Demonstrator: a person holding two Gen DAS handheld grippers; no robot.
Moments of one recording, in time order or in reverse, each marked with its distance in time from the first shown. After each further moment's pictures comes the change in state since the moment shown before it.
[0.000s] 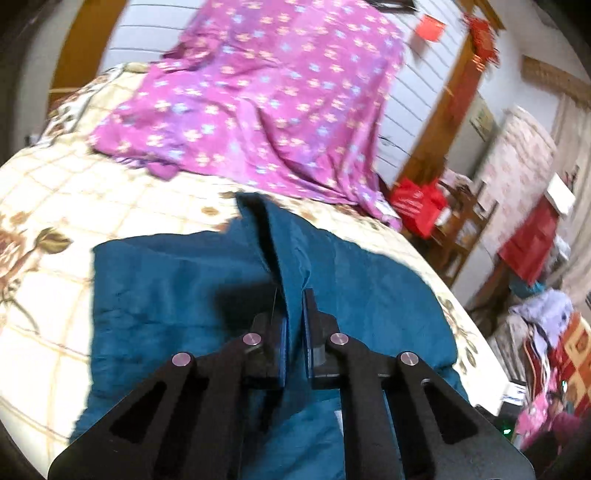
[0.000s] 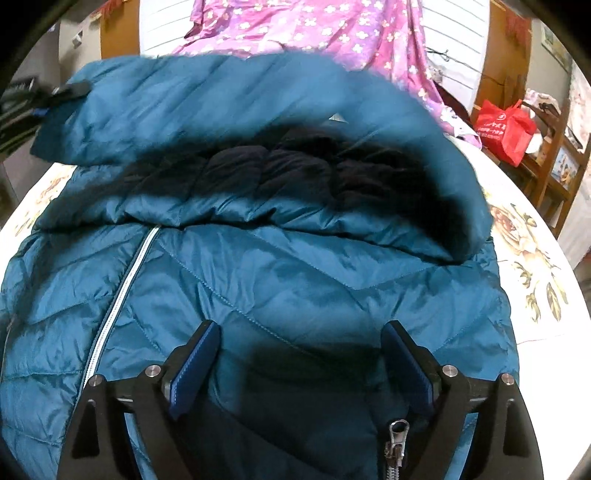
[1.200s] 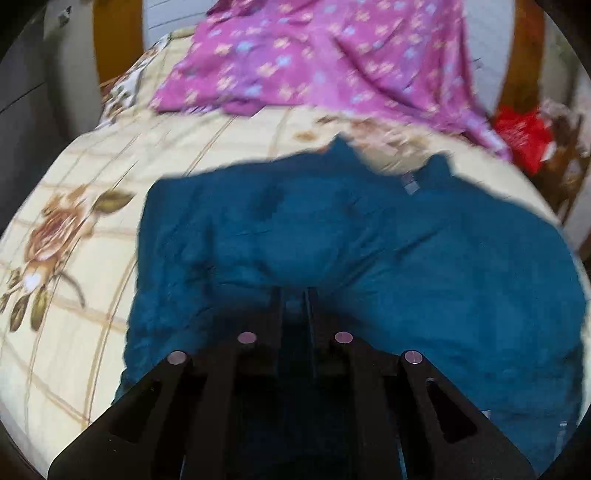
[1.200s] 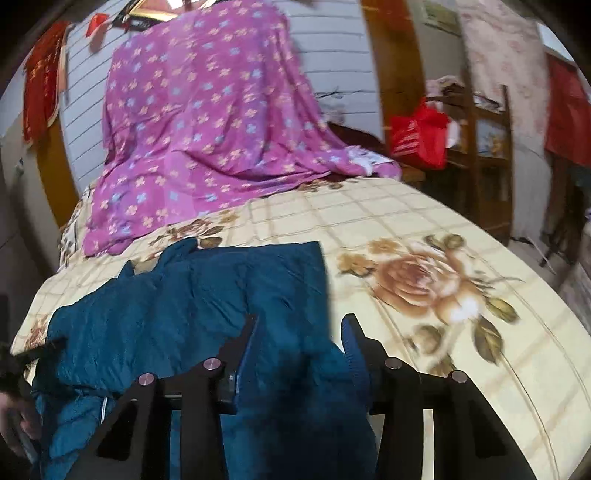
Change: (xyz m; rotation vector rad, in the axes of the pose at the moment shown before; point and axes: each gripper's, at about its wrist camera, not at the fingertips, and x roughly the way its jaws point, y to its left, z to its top) left arm 0.085 0.028 -0.043 0.098 0.223 0.473; right arm -0.047 -0.134 0.079 0.329 -0.262 -0.053
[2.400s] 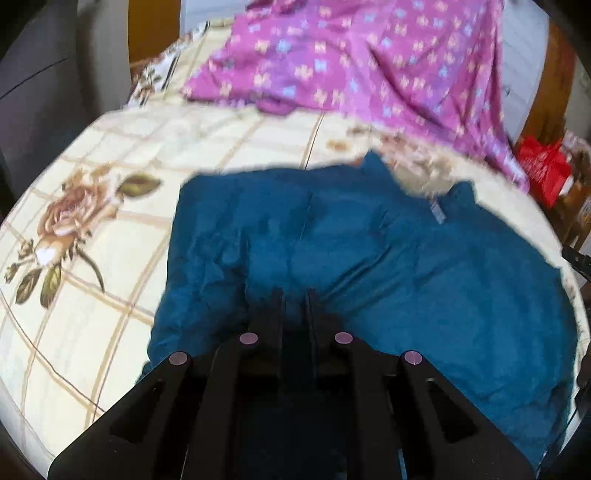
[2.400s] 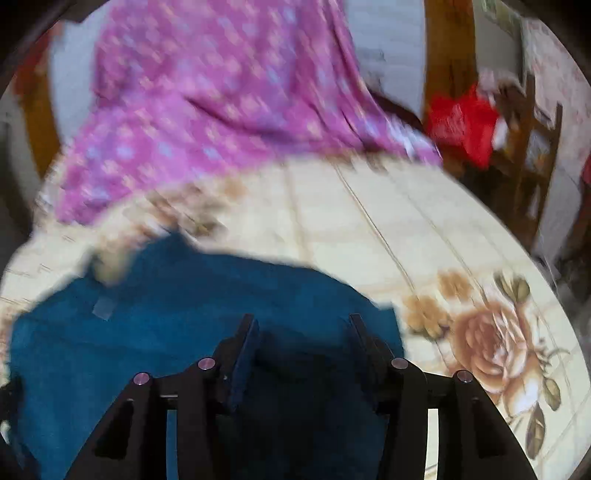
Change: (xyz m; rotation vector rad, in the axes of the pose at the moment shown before) left arm -0.016 0.016 0.009 -0.120 -0.039 0.003; right arm 0.123 0.067 0.071 -0.112 0.124 0.012
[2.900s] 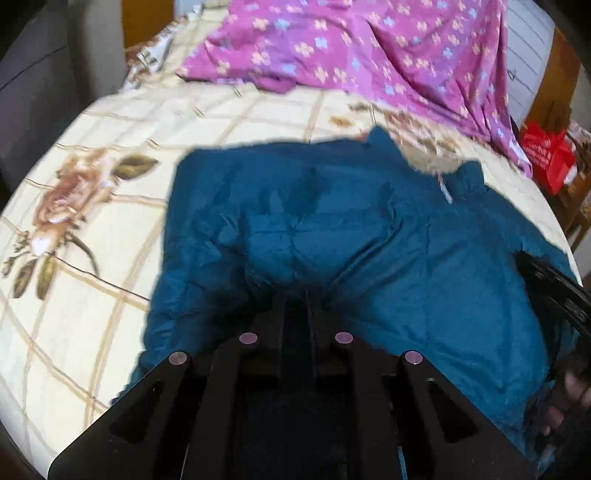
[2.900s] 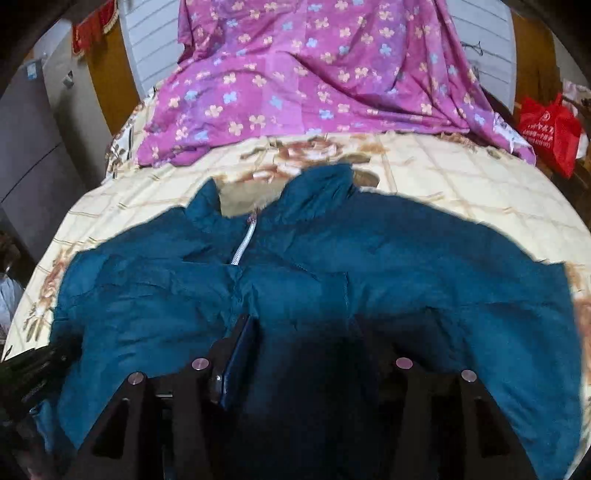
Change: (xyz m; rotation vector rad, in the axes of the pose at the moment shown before) left arm 0.009 0.000 -0.003 0.005 0.085 0.026; right arm 0.022 0.111 -0.037 -0.102 0.122 0.222
